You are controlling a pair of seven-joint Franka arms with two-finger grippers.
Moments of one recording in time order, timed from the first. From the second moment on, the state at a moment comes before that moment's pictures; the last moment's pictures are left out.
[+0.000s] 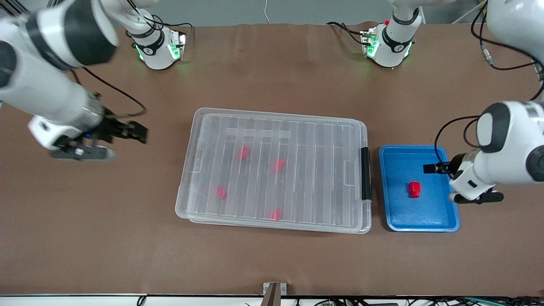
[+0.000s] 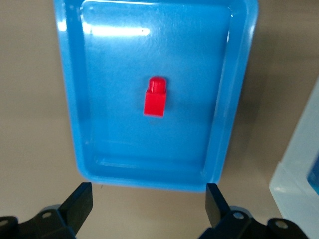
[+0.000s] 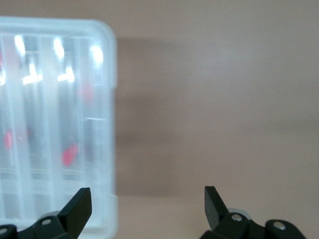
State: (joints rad) left arm 0.01 0.52 -0.05 -1.52 0.04 1.79 -0.09; right arm 0.16 0.26 0.17 -1.52 0.01 1.70 0.35
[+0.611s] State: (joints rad) left arm 0.04 0.75 -0.05 -1.52 0.04 2.06 -0.09; right arm 0.24 0.38 0.20 -1.72 0.00 1.99 0.39
